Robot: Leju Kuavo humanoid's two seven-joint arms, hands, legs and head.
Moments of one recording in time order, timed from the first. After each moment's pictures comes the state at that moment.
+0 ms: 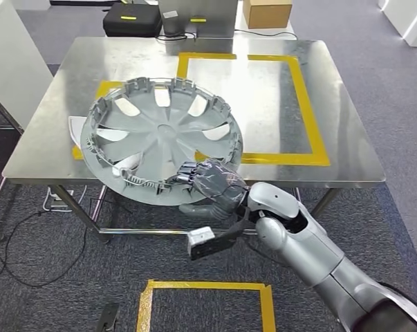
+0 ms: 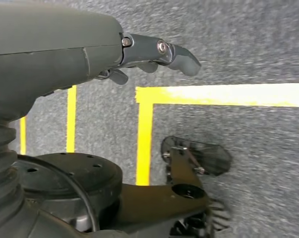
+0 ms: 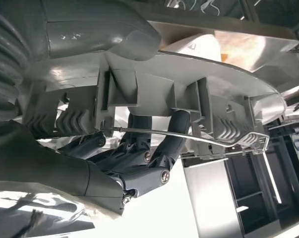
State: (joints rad) left arm -0.14 -0.15 -0.01 -0.20 0.03 0.40 -0.20; right arm -0.66 -0.05 0.80 -1.27 0.67 -0.06 -0.40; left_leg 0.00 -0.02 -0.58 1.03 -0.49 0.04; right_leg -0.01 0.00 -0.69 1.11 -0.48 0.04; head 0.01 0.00
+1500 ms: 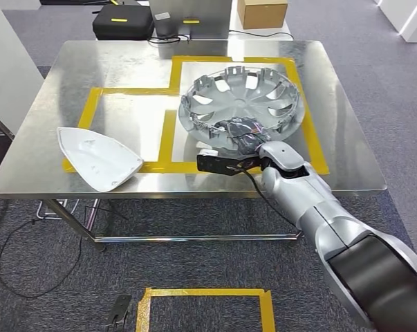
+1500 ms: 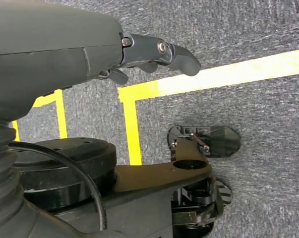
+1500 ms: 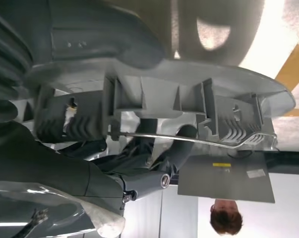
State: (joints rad) left arm -0.17 -0.17 -0.05 -0.20 -0.05 0.33 -0.19; right arm -1.01 0.11 0.67 -0.46 0.84 -0.22 -0.15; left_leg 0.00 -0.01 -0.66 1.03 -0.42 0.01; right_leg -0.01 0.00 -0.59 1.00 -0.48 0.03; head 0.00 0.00
